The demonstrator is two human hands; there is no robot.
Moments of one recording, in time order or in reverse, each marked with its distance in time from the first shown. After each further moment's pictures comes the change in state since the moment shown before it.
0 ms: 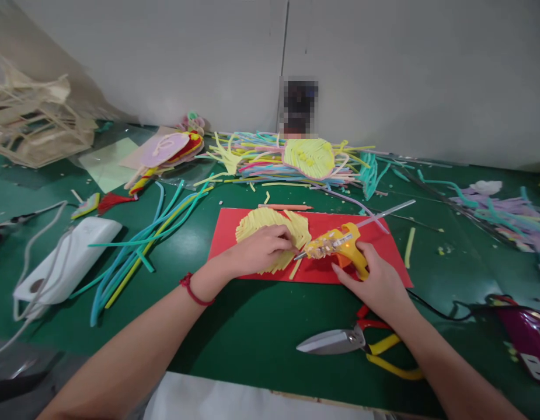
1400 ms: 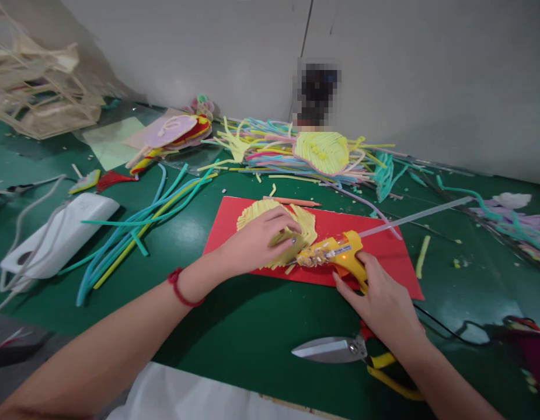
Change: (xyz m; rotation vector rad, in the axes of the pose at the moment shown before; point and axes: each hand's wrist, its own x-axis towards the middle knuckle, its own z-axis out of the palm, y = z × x) left_hand -0.006 0.021 -0.006 -0.113 0.264 -0.193; right_hand -0.013 -0.002 0.003 -0.217 0.125 -0.329
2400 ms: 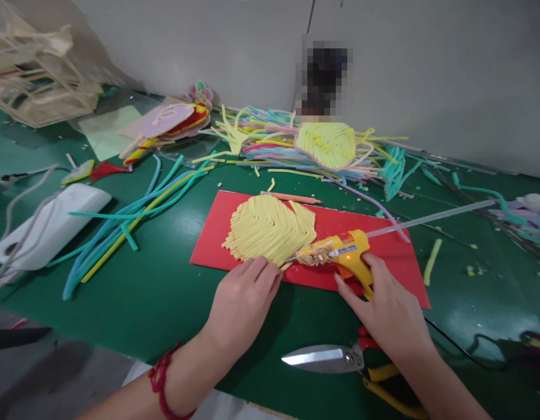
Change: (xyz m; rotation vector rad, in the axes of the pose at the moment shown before) left_hand -0.055 0.048 0.053 0.551 0.244 -0.239; right_hand 0.004 0.004 -0.004 0.045 -0.124 0.149
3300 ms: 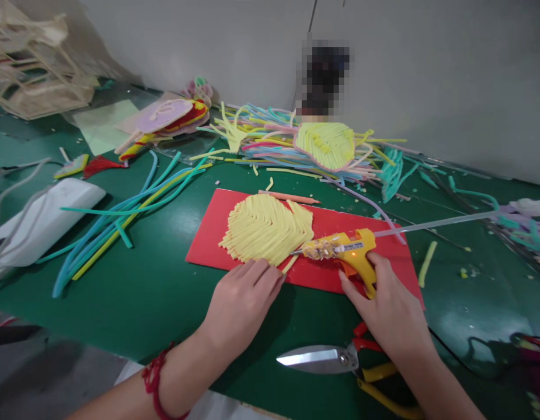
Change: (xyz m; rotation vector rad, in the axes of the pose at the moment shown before) left_hand 0.001 0.002 0.000 -0.050 0.055 0.061; right_hand 0.002 0.005 -0.002 0.033 -0.079 0.195
